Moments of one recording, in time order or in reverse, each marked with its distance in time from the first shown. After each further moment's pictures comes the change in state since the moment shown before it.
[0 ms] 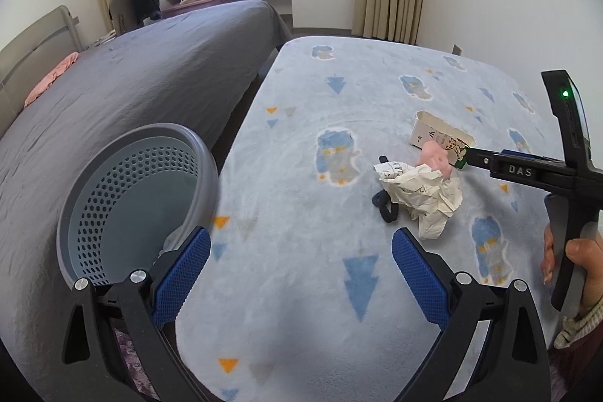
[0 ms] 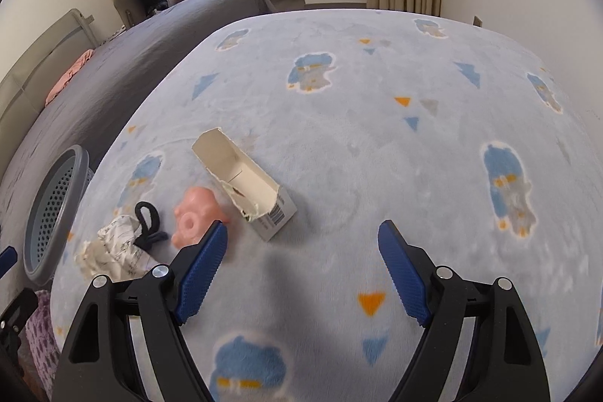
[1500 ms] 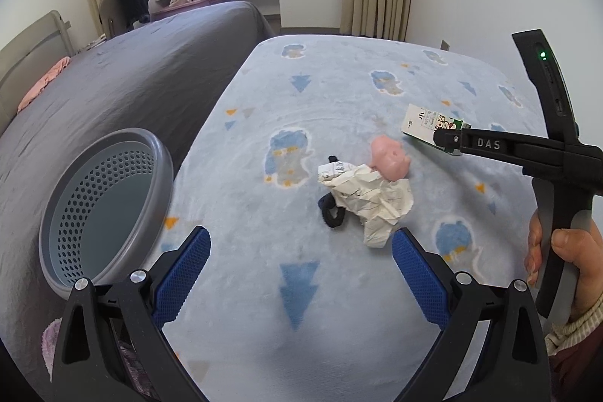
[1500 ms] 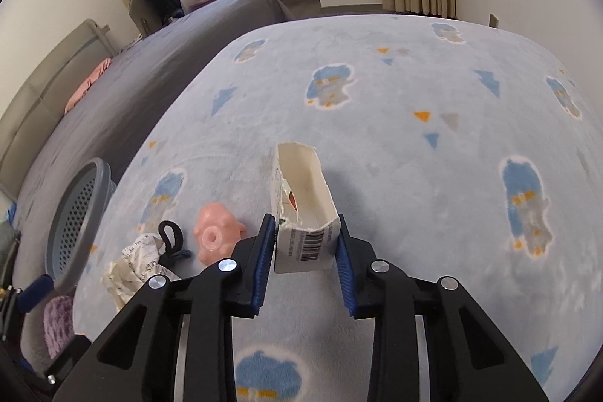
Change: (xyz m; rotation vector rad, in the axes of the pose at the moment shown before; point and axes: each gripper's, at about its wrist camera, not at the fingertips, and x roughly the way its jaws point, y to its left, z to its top) left arm 0.005 -0.051 0.002 0.015 -0.002 -0.022; right arm -0.009 -0.005 0.011 0.029 -0.021 0.100
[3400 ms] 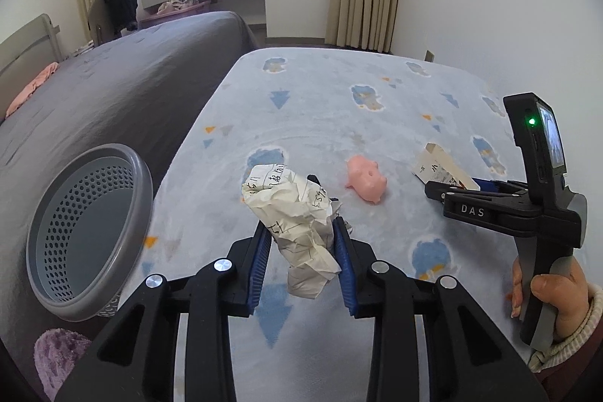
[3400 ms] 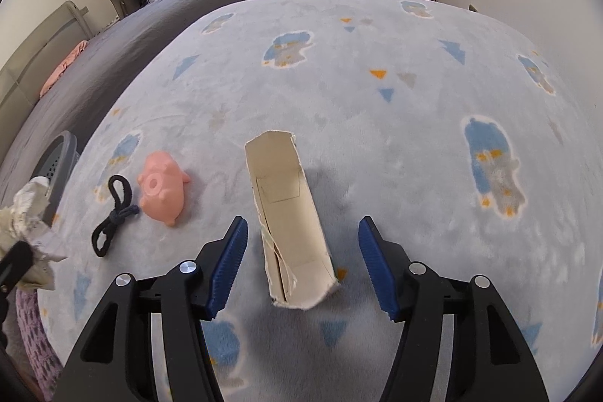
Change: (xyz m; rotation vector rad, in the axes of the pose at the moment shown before) left arm -0.005 -0.009 0.011 0.008 -0.034 -0.055; right arm 0.011 -0.018 -0.026 -0.029 0.064 -0.133
